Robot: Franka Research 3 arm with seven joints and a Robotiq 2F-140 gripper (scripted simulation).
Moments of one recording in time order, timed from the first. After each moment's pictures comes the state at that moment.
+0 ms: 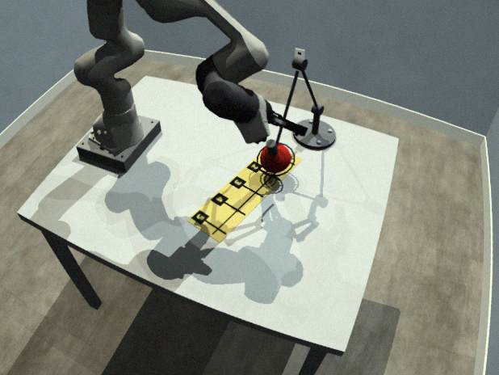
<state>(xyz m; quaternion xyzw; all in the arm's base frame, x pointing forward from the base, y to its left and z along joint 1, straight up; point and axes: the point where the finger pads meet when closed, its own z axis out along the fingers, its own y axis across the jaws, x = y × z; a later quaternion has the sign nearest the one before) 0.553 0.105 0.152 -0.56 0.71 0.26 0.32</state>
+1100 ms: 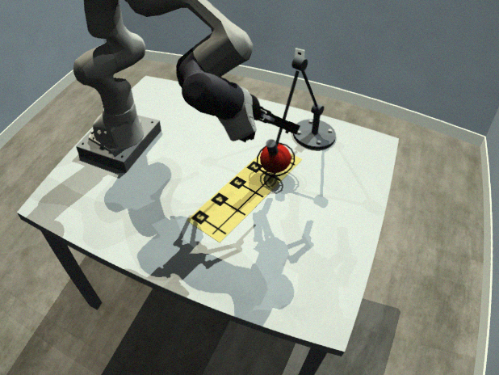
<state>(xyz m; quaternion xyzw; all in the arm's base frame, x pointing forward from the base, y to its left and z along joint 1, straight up) 0.543 0.046 0.199 -0.57 0.71 0.25 0.33</state>
